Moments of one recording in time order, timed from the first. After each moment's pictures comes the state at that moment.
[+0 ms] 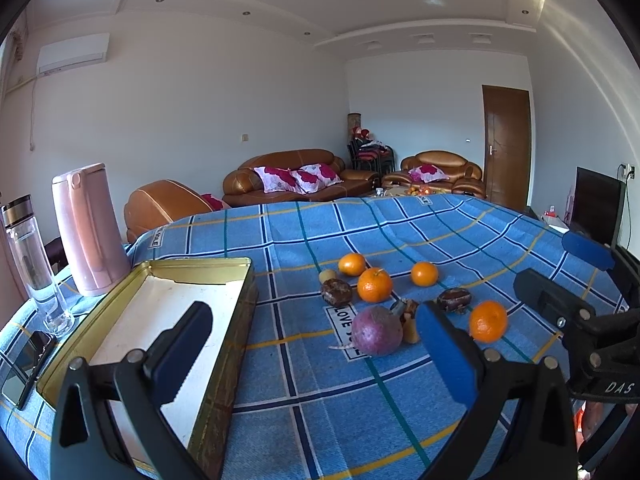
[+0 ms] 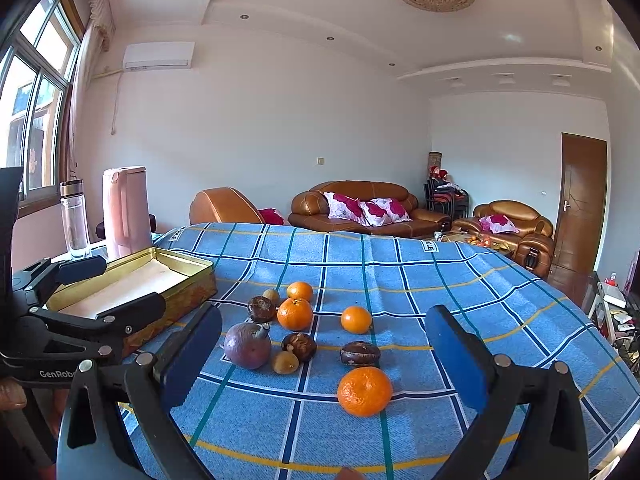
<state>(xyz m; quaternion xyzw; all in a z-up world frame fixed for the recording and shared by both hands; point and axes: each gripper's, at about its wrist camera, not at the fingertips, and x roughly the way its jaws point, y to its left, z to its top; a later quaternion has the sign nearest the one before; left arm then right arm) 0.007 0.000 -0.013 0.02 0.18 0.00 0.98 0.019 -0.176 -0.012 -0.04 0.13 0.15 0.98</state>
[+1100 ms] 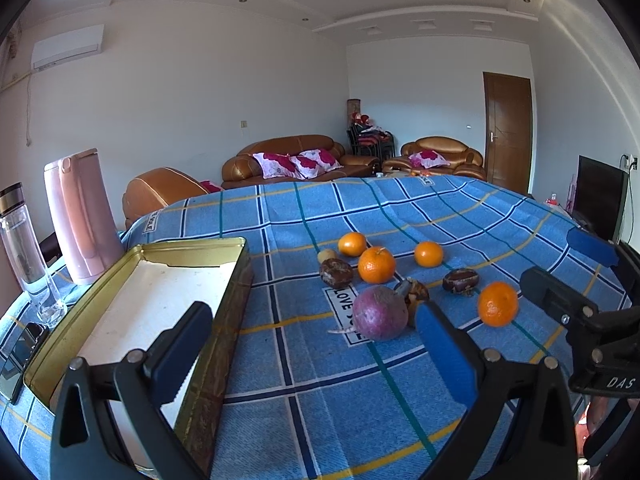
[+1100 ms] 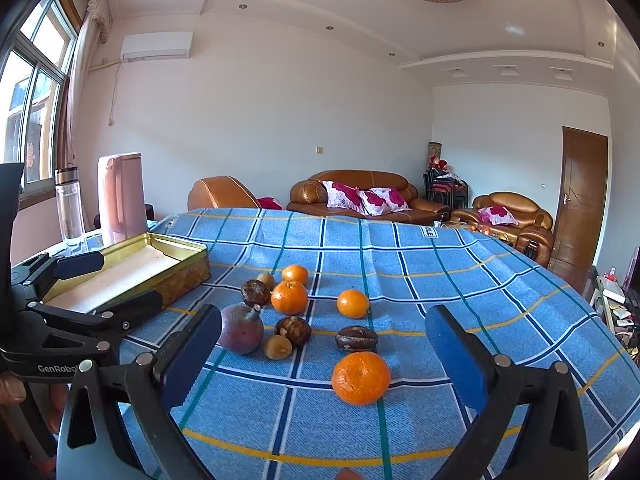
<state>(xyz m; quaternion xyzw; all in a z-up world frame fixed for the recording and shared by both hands) 0.020 -0.003 -0.032 0.02 0.21 0.00 0.98 0.032 -0.183 -0.031 -0.04 0.15 0.14 0.98</state>
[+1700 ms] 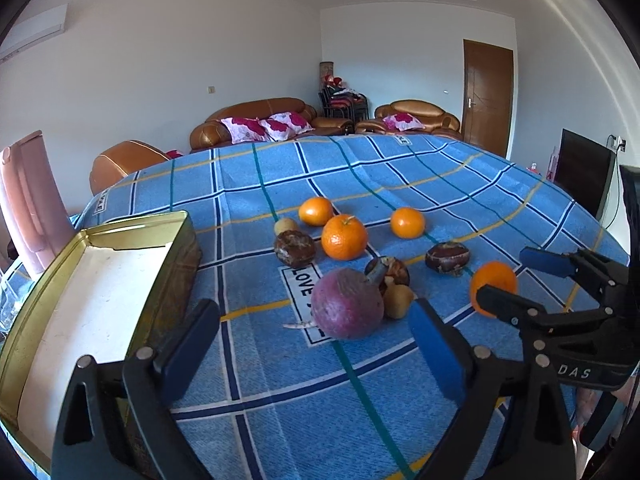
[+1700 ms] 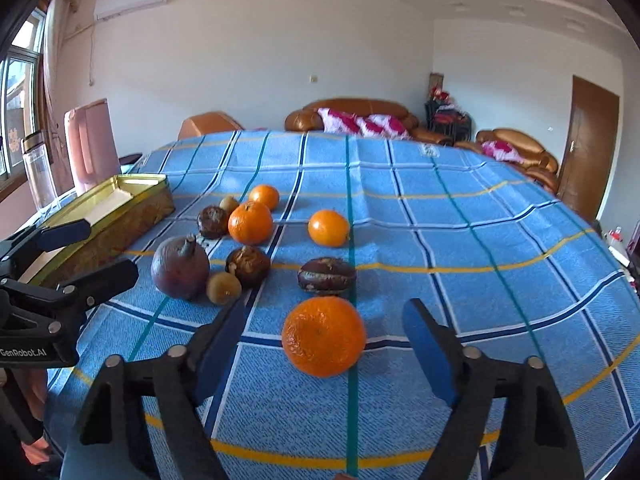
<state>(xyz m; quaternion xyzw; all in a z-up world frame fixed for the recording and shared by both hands) 0.074 -0.024 -0.050 0.03 0.29 -0.05 0.95 0.095 -0.194 -0.069 -0.05 0.31 0.15 0.94</state>
